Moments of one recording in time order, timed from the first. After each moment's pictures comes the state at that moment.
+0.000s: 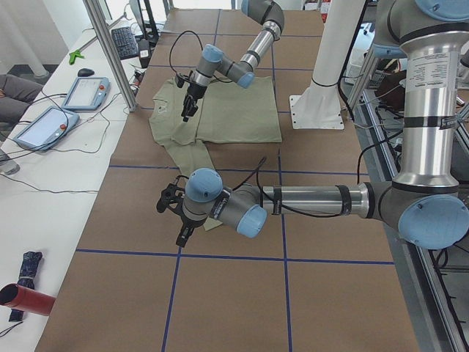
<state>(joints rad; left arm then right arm) -1.51 -1.52 -1.57 -2.11 -2.37 -0.08 0.55 -0.22 0.71 -0.82 1.59 0.96</state>
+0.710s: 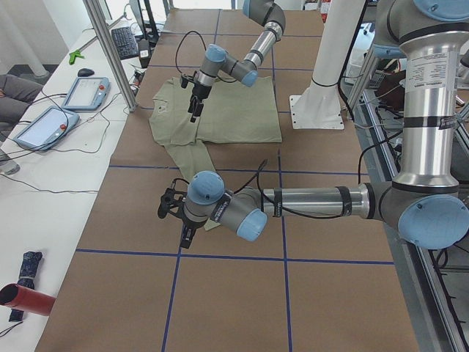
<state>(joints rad) -1.46 -1.50 -1.55 -2.24 -2.37 -0.38 0.55 -0.30 0.90 -1.06 1.68 1.06</state>
